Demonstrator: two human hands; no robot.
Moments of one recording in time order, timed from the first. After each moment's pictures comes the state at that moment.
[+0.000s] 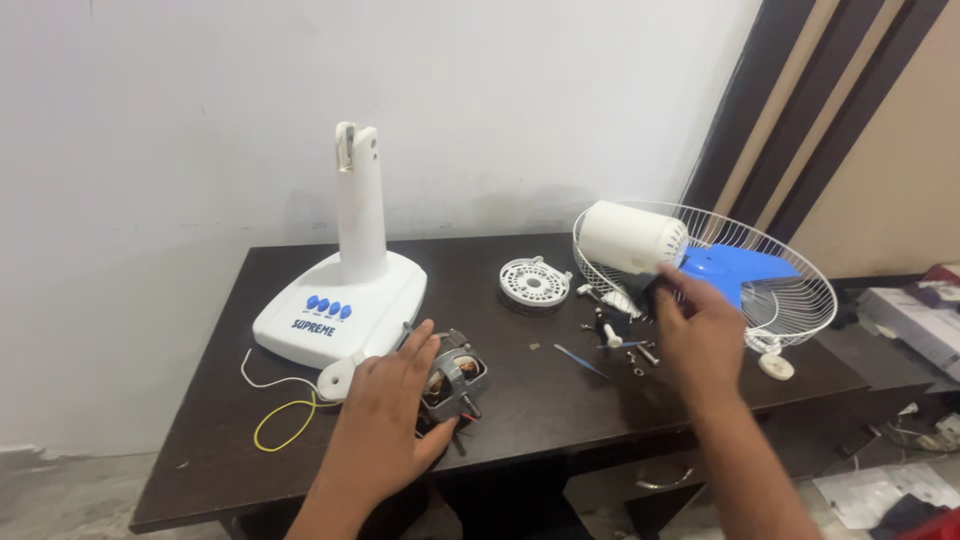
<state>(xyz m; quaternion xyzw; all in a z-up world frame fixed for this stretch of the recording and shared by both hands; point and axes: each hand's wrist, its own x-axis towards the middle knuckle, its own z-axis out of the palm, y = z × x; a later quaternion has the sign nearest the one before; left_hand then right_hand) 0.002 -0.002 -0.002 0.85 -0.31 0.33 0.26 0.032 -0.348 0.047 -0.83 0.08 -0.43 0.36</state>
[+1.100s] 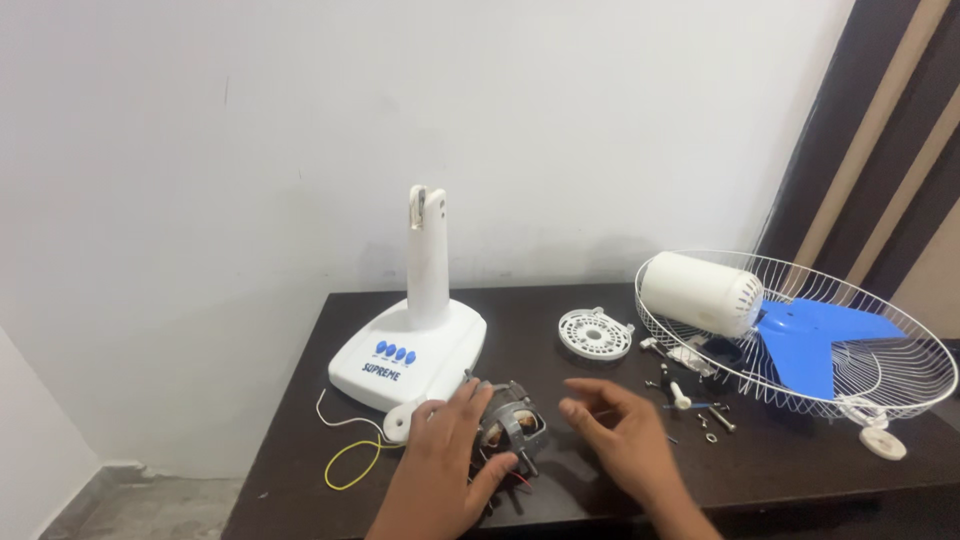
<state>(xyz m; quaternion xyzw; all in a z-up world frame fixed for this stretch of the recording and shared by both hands) 0.007 0.001 -0.013 0.87 -0.27 0.29 0.30 0.044 -0.245 0.000 -0.85 -0.01 -0.11 0.51</state>
